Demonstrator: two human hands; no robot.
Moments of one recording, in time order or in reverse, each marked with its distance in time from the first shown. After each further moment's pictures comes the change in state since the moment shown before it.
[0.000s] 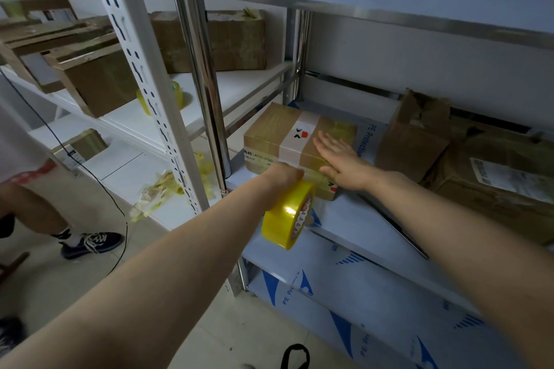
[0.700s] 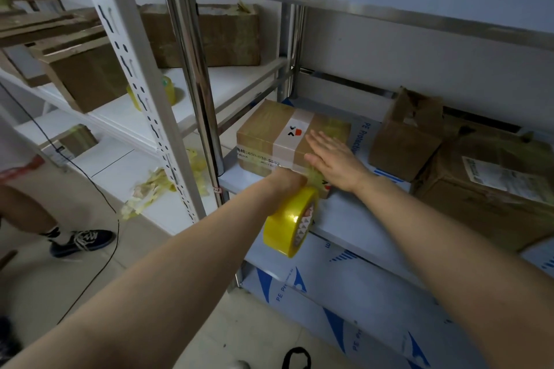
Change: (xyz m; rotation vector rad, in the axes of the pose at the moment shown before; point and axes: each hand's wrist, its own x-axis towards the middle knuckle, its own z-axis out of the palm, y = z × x) left_hand 0.006 -0.006 0.016 0.084 -0.014 -0.007; right_hand 0.003 -0.006 0.008 0.004 0.139 0.022
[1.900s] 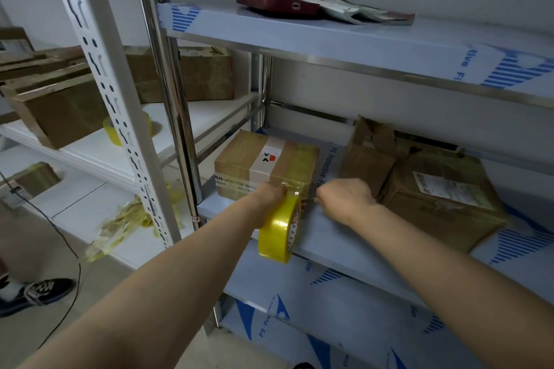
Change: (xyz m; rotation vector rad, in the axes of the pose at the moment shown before) left_hand 0.004 0.010 0.004 -0.140 -0.072 -0.011; right_hand -0.063 -0.016 -0.032 -0.531 -0.081 0.216
